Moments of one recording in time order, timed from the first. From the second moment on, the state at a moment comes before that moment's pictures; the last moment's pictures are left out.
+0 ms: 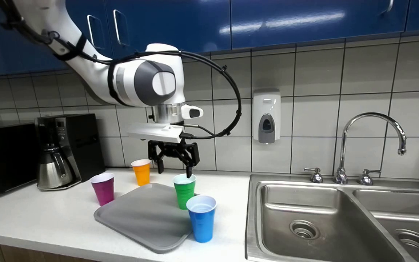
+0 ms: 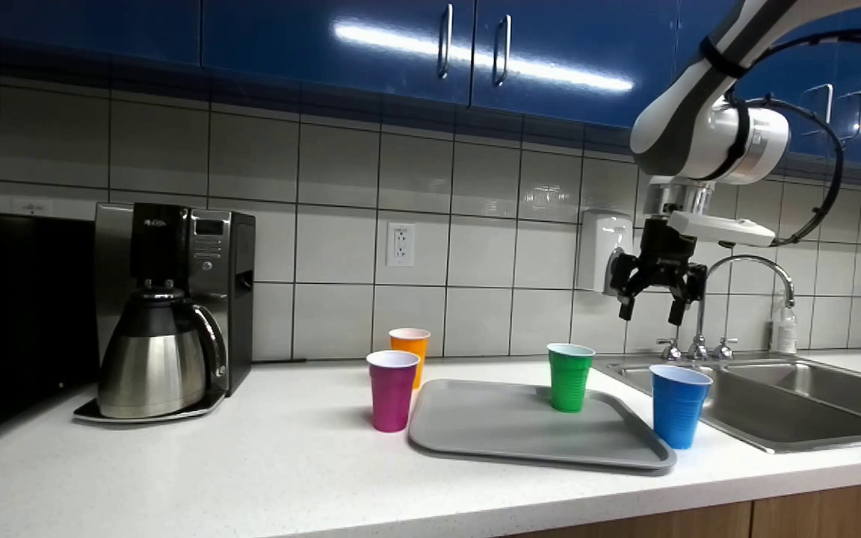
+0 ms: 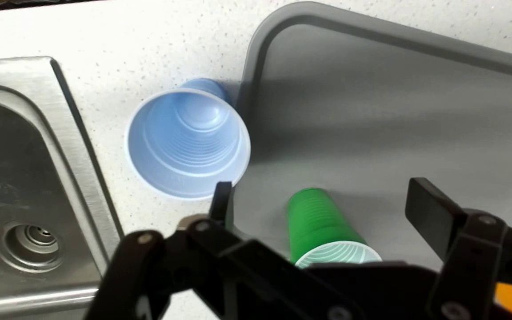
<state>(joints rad) -0.03 -0.27 -0.15 -2.54 0.04 2.39 -0.17</state>
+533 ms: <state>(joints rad) -0.04 -0.18 -0.18 -2.54 0.05 2.50 -0.20</state>
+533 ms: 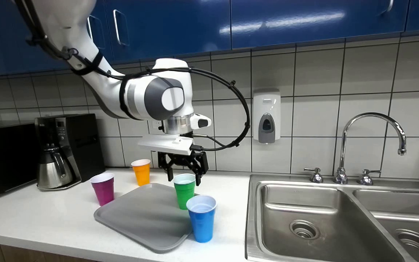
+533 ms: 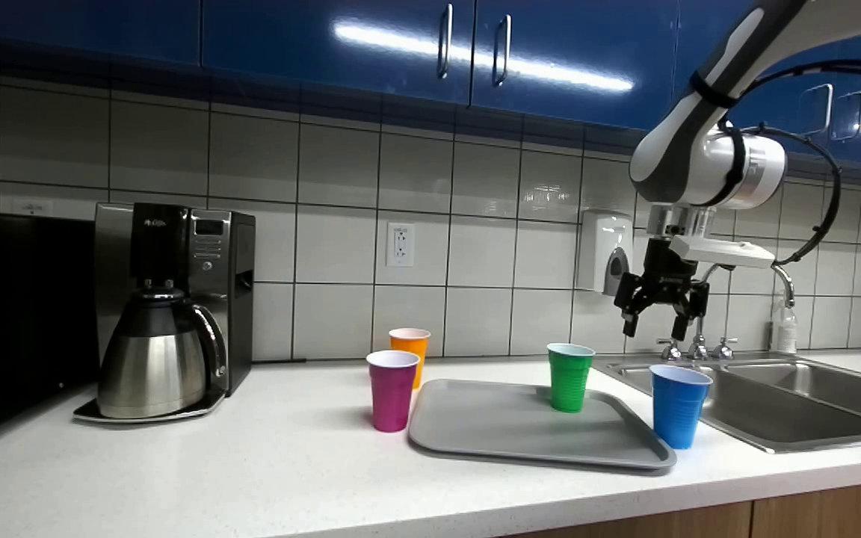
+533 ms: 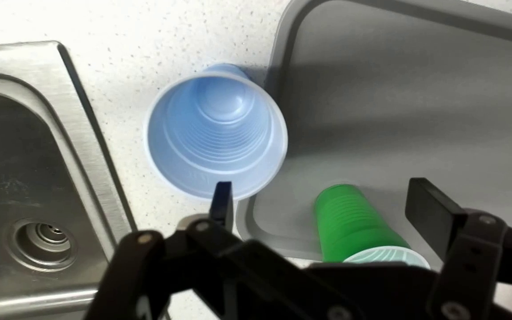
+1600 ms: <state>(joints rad) -0.07 -0.06 -0.18 -2.54 0.04 2.57 -0.21</state>
